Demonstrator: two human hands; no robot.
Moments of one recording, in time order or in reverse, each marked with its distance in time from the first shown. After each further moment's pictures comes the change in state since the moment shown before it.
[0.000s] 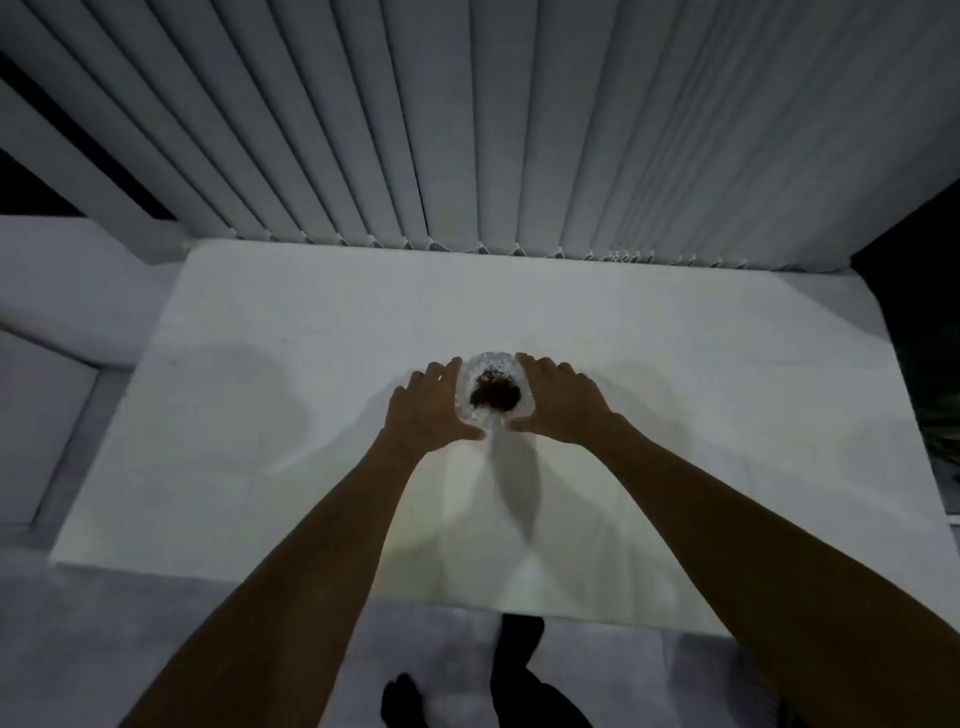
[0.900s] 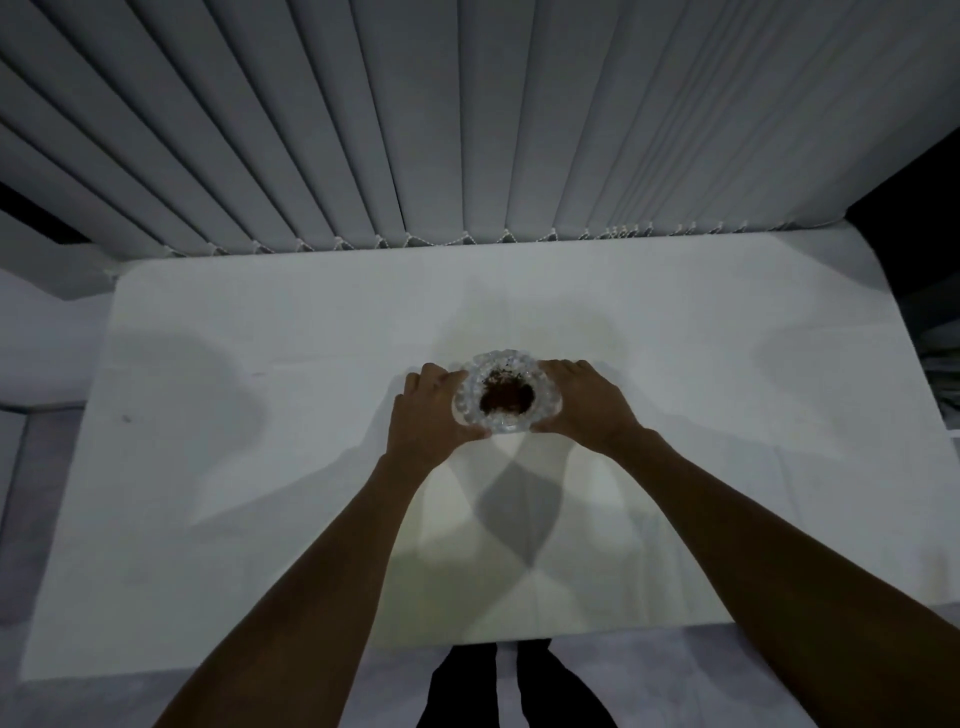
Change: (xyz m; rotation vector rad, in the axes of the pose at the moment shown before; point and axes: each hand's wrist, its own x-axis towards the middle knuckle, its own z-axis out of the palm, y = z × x) left_hand 0.037 -0.040 0.017 -0.210 -0.024 0.093; right_hand 0.015 0.002 0.019 0.284 0.052 0.195
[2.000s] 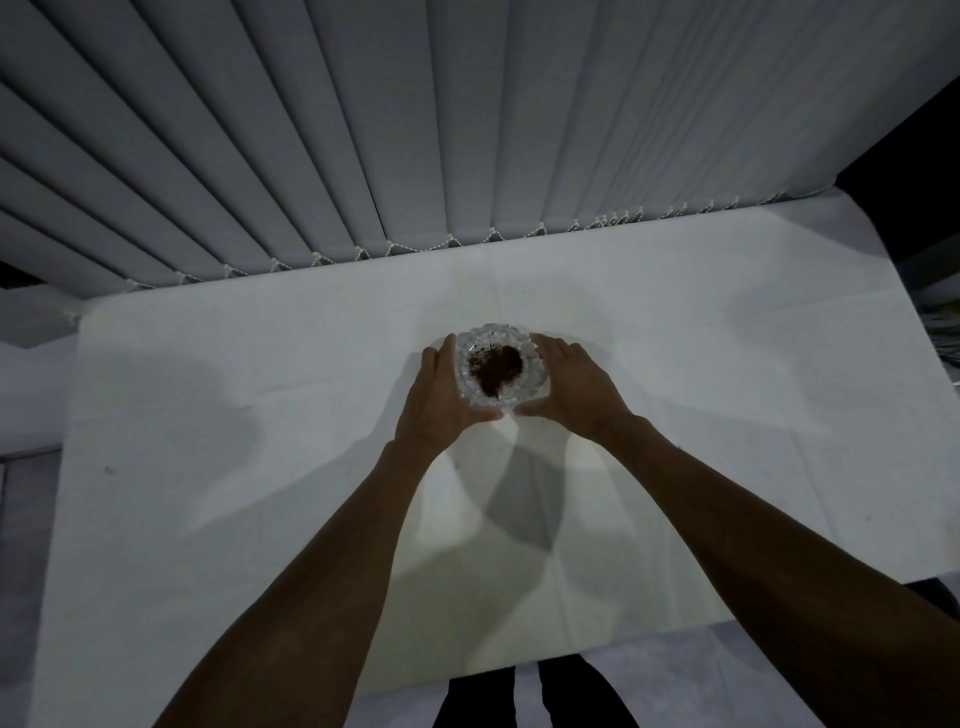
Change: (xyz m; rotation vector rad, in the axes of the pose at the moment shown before) left_hand 0.051 -0.002 0.002 -0.351 -0.042 0.028; right_hand 0.032 -0.010 0.013 0.104 0.130 0.035
